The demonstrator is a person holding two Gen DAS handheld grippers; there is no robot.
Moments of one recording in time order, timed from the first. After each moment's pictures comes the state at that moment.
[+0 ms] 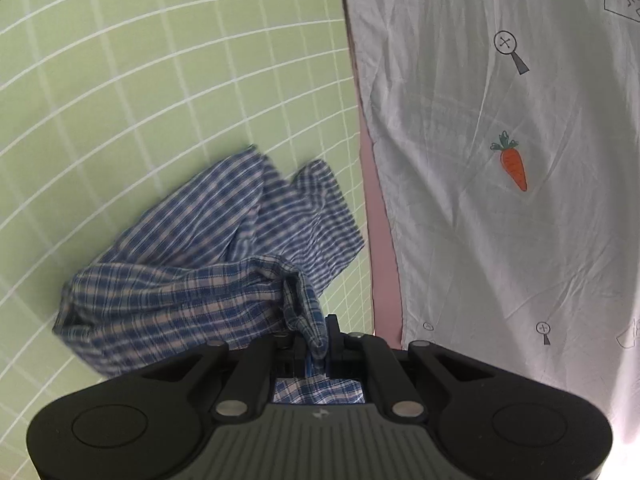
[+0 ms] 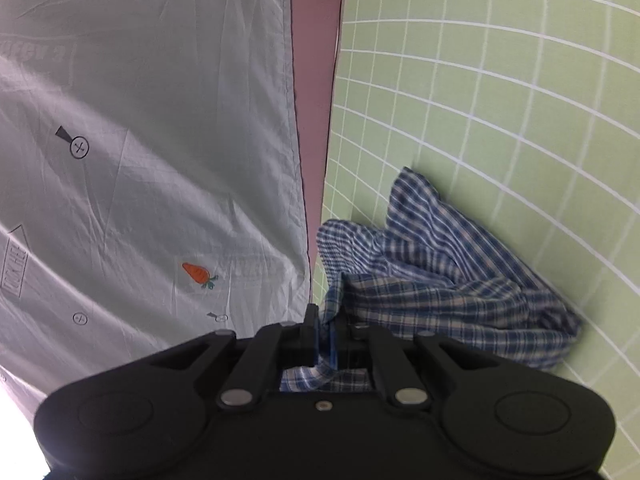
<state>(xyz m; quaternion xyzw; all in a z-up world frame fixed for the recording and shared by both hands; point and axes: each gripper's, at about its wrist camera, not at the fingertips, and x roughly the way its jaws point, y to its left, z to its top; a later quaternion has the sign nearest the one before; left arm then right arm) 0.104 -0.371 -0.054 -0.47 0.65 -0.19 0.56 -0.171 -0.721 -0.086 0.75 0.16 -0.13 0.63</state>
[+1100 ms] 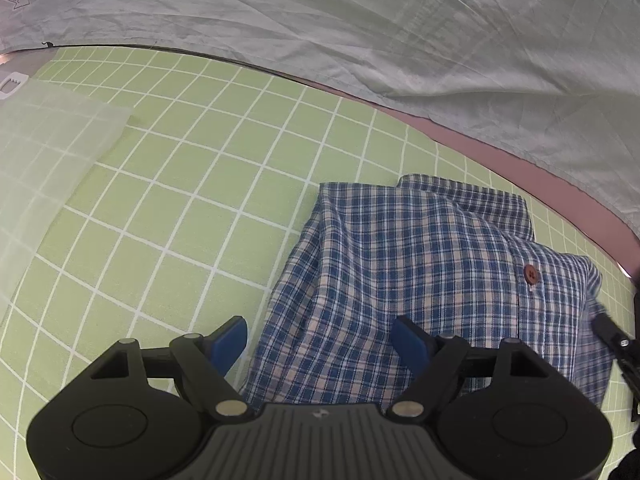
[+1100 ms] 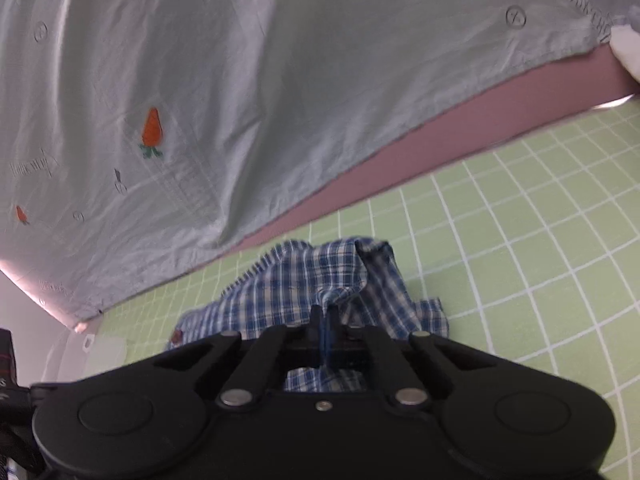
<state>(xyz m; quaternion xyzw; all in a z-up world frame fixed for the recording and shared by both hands) 0.098 -0.437 -0.074 0.00 0.56 -0.19 0.81 -0.104 -0.701 -0.067 0.35 0.25 -0.16 0.89</state>
